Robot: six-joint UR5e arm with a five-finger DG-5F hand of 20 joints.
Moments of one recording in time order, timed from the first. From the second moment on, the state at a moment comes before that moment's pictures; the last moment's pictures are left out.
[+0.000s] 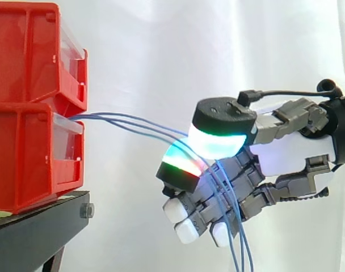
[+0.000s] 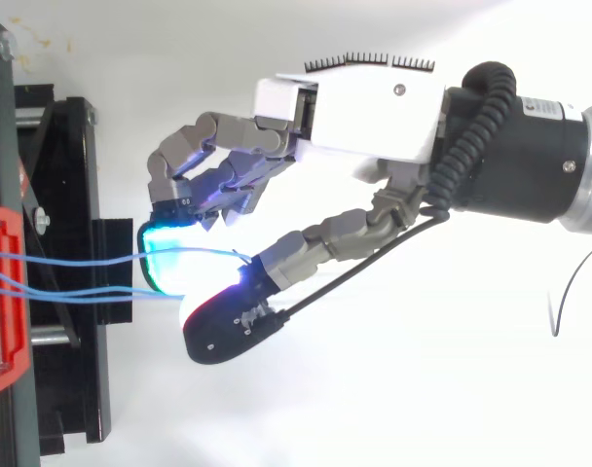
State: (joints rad) arm 0.12 -2.29 -1.07 -3.11 -1.28 -0.16
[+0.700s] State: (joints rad) arm 0.12 -2.29 -1.07 -3.12 -1.28 -0.16
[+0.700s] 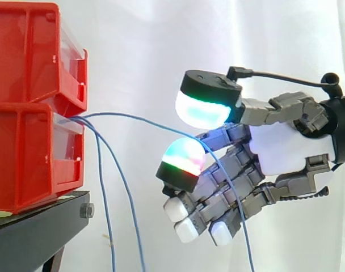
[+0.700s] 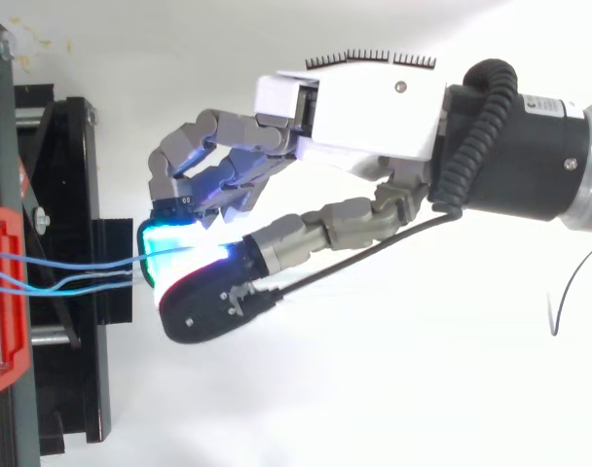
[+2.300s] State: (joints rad) arm 0.10 -2.29 -1.02 -3.15 -1.29 -0.20
